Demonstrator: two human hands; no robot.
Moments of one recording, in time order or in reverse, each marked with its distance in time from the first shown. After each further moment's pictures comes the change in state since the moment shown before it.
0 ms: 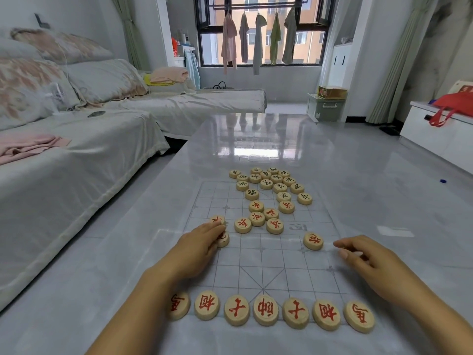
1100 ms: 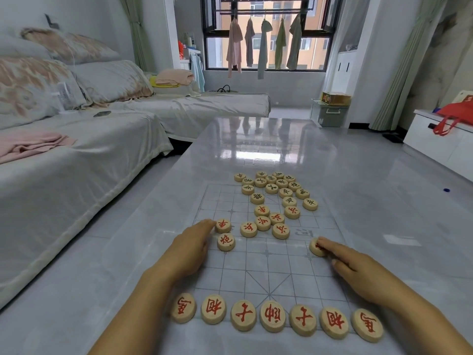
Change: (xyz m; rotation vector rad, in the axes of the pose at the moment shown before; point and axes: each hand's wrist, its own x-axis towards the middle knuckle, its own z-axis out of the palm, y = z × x) left_hand -0.004 -0.012 -0.006 -0.092 0.101 -0.136; right_hand 0.025 -0.005 0.018 -0.172 -0.194 -0.043
